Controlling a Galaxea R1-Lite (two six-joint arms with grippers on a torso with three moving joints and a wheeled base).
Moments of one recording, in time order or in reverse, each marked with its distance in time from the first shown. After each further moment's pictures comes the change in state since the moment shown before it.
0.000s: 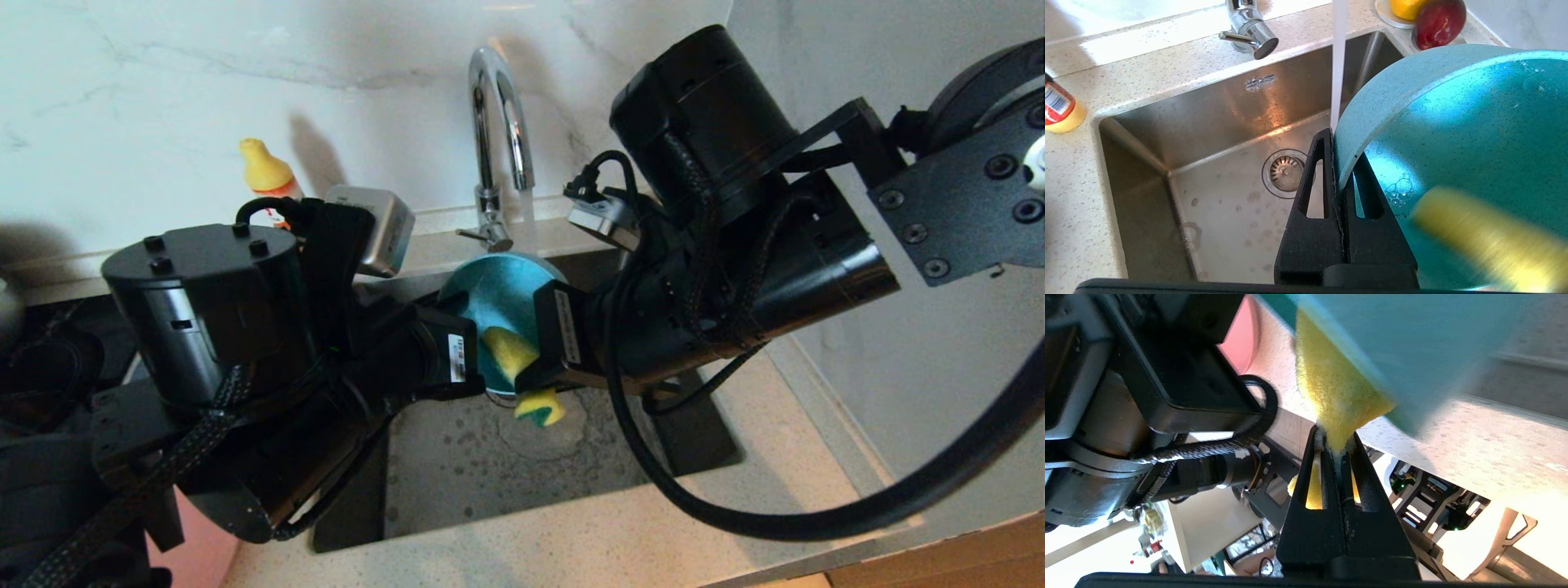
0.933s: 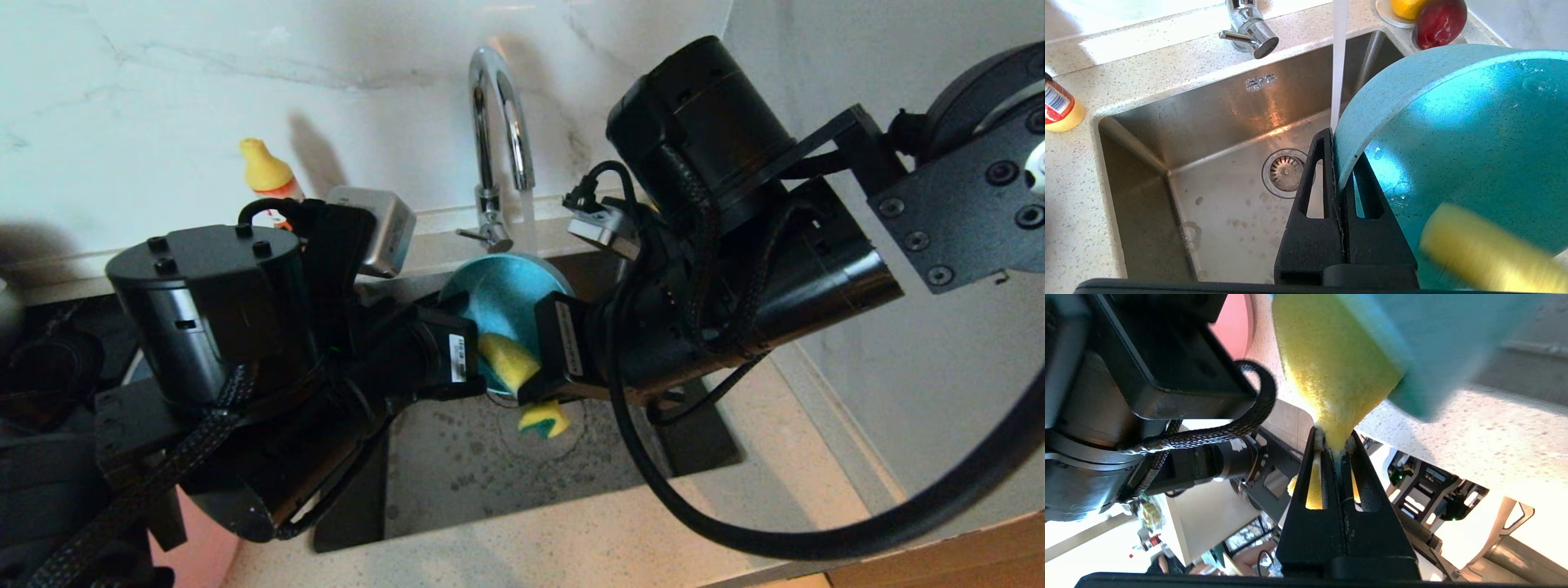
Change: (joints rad) left arm -0.001 0.002 0.000 -0.001 0.001 0.000; right arm -0.005 -0.008 0.008 0.025 0.001 0.003
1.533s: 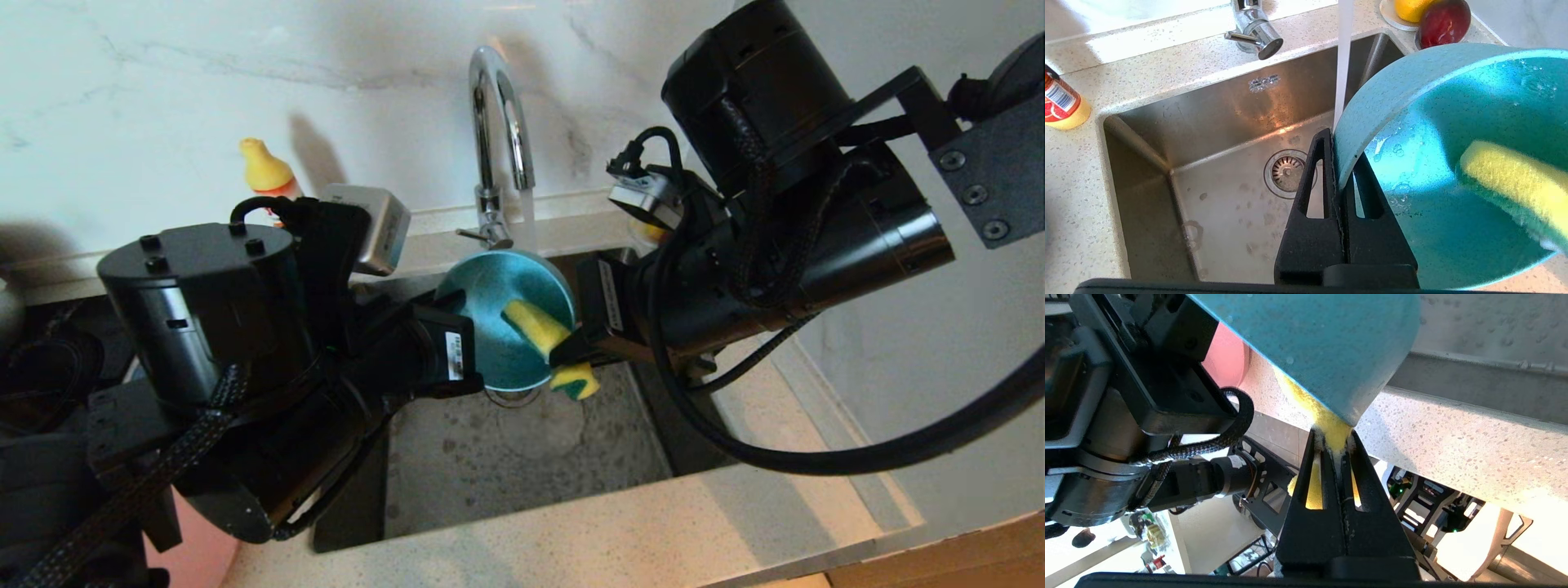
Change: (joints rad) left arm 0.000 -0.007 0.001 0.001 0.014 -0.004; right arm -0.066 -0.035 -0.008 0.003 -0.003 -0.003
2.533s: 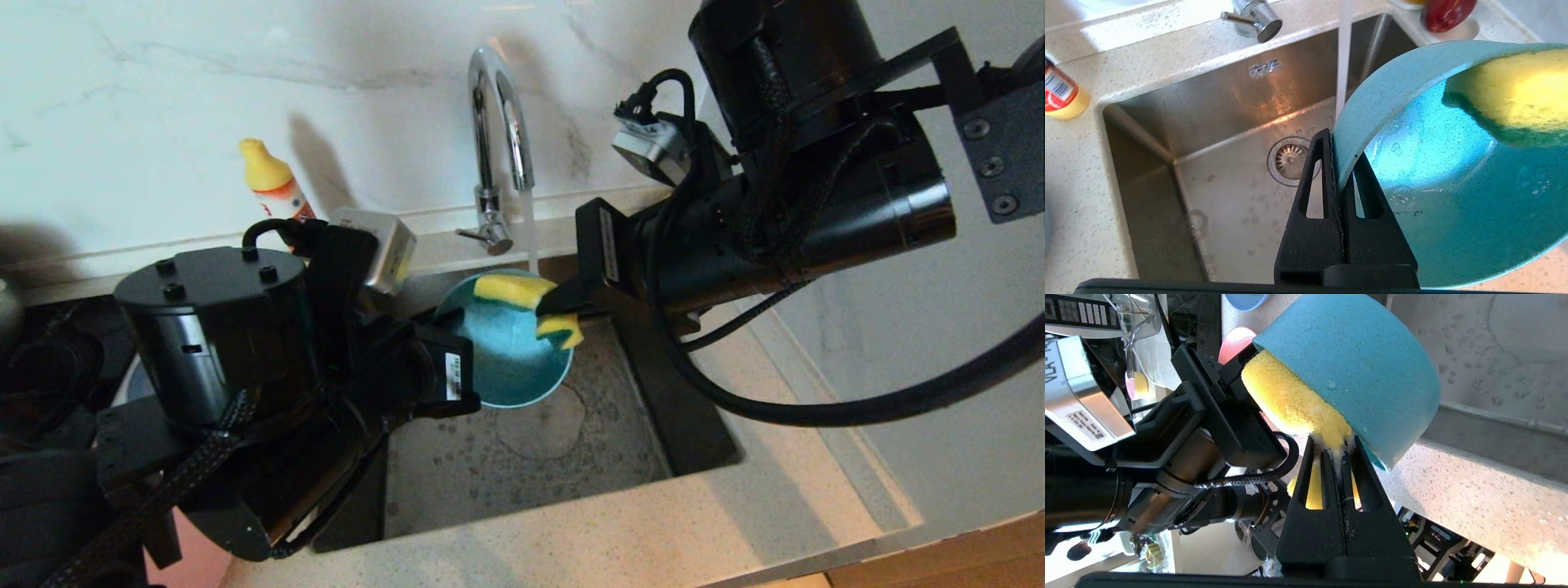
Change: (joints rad) left arm -0.006 0.000 0.040 0.000 -0.006 0.009; right arm -0.012 -0.005 -0.004 -0.134 0.003 -0.031
